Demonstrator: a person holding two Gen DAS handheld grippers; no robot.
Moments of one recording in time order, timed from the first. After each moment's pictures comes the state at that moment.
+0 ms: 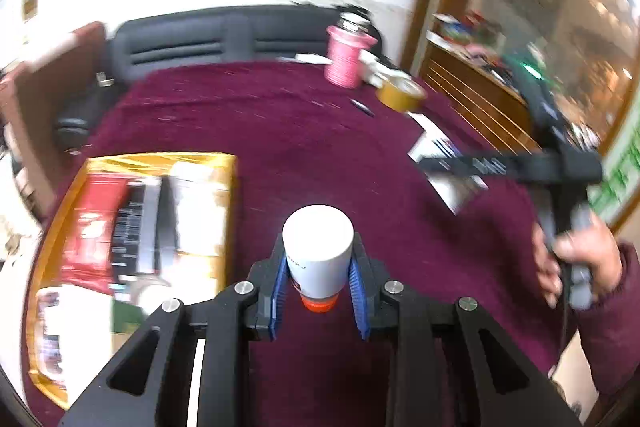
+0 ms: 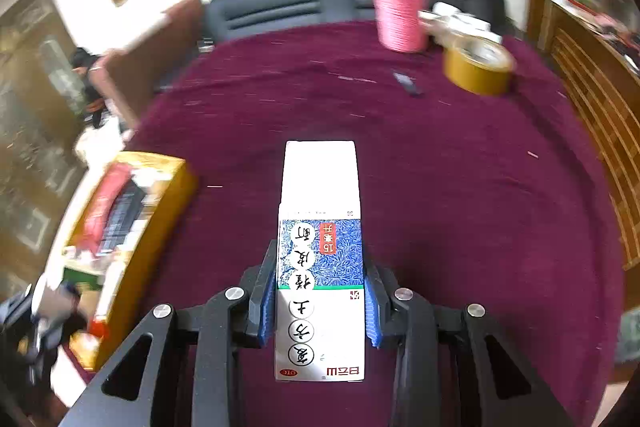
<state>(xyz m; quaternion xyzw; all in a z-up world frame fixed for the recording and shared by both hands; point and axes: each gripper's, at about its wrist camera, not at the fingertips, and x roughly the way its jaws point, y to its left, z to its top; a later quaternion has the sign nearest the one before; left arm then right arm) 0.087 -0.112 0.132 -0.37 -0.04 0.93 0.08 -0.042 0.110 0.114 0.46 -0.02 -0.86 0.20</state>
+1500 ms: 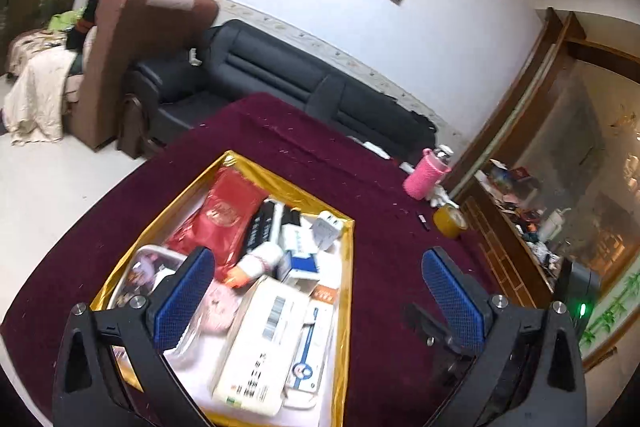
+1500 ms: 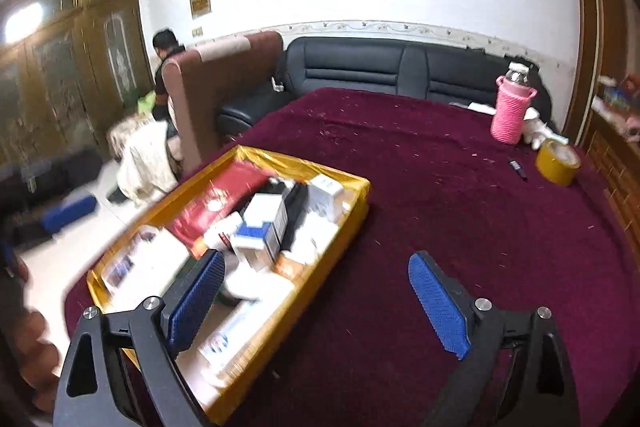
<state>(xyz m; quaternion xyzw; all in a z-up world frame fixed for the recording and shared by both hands) 0.160 -0.272 0.141 -0.25 -0.26 0.93 -0.01 0.102 -0.060 0.127 0.31 0.07 -0.92 0.25</state>
